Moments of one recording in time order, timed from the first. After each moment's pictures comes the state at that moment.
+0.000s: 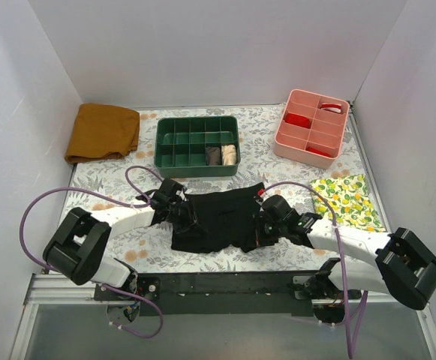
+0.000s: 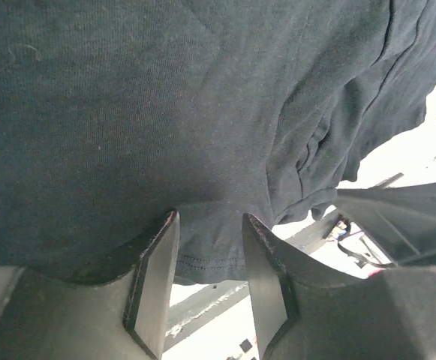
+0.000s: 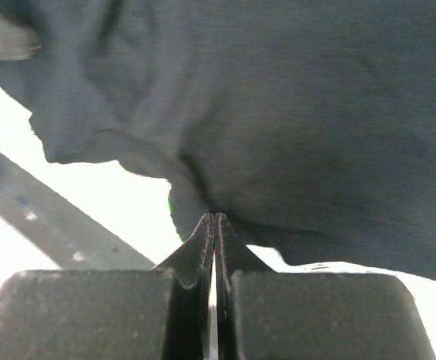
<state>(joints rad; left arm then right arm) -0.55 1.42 0.59 -0.24 0.41 -0.91 0.84 1.17 0.45 -0.19 -0.24 0.72</state>
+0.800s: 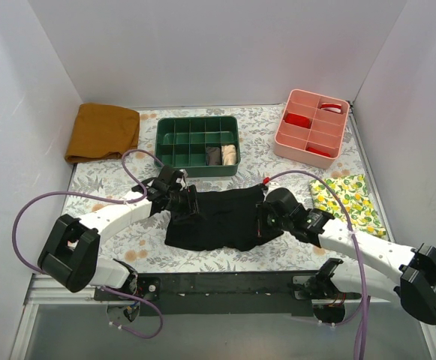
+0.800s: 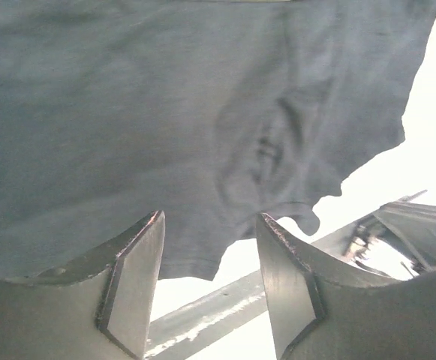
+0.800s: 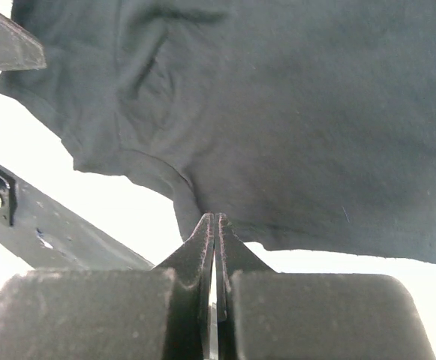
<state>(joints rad) -0.56 1.36 0.75 -0.42 0.29 -0.78 0.85 1.03 0.55 -0.33 -0.08 0.68</state>
